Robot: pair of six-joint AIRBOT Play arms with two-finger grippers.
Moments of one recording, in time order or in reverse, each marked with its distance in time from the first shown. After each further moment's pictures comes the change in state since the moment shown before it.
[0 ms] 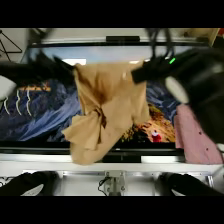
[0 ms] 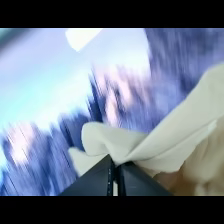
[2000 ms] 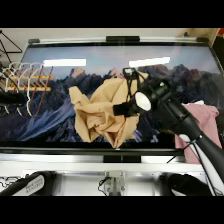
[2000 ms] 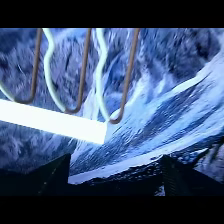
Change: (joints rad) left arm 0.754 -0.071 -0.376 0.139 -0.311 -0.027; right arm 0.001 -0.076 -0.359 0.516 0.161 0.253
